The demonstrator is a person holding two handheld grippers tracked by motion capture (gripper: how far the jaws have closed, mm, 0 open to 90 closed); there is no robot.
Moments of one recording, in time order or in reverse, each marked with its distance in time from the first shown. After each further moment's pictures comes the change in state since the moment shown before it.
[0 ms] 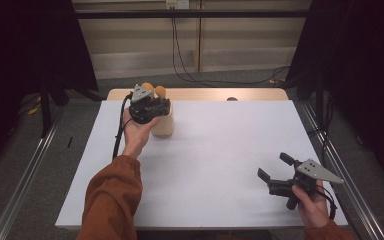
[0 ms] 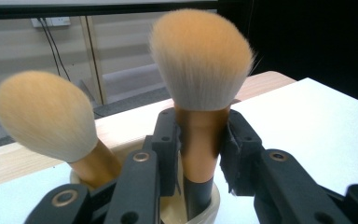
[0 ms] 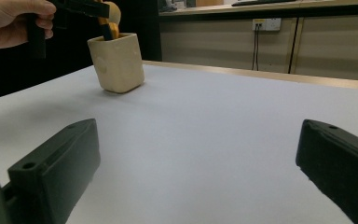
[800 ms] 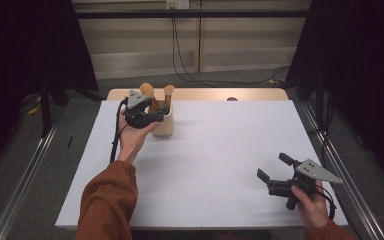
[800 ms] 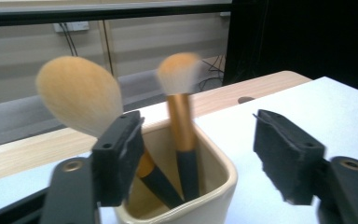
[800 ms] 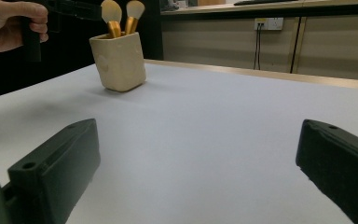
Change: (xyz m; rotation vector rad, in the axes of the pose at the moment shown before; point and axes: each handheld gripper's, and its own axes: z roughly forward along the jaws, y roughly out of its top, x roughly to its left) left arm 0.004 -0.011 -0.017 -0.028 0.062 -0.003; right arm 0.000 -0.001 0.001 0.003 0.006 -0.007
